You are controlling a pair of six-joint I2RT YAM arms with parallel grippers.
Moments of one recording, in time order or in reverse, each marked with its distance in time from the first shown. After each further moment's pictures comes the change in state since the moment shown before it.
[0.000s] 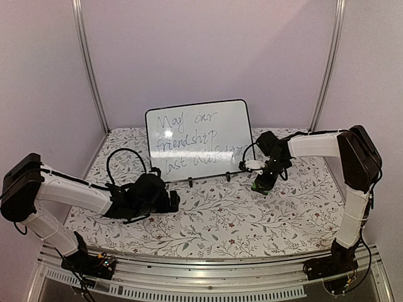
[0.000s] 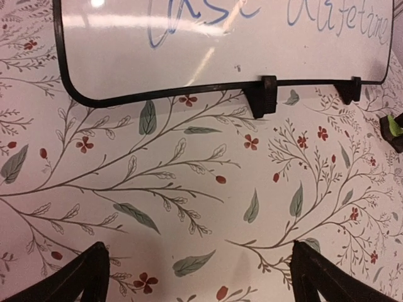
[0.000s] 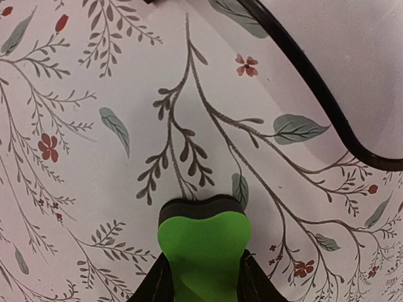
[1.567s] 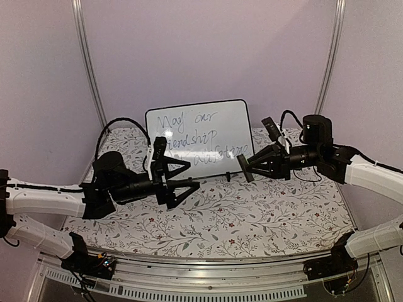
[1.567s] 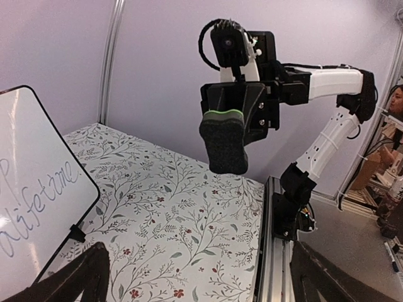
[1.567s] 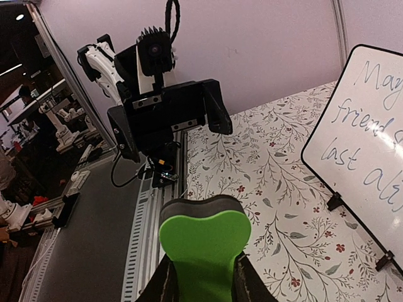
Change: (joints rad) left arm -0.015 -0.290 -0.058 0.619 0.707 0.549; right arm 0.078 -0.742 -0.415 0.661 -0.905 0.621
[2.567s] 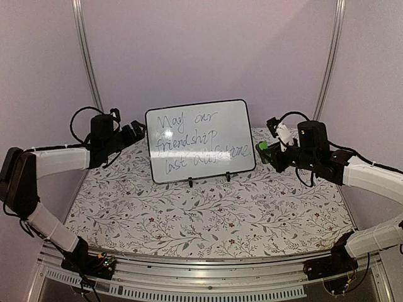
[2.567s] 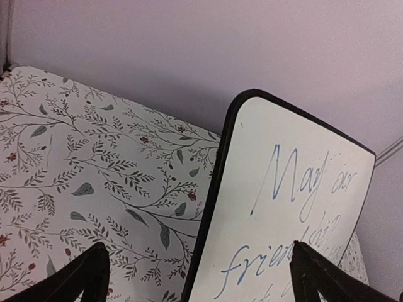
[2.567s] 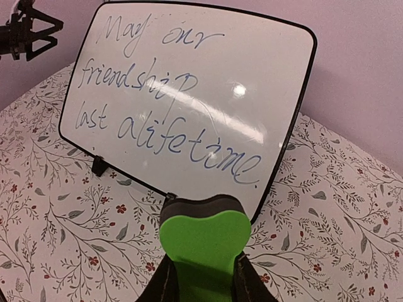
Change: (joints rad) left arm 0.686 0.270 0.325 -0.402 -0.348 -0.331; right arm 0.008 0.021 -0.022 -0.088 0.951 -0.139
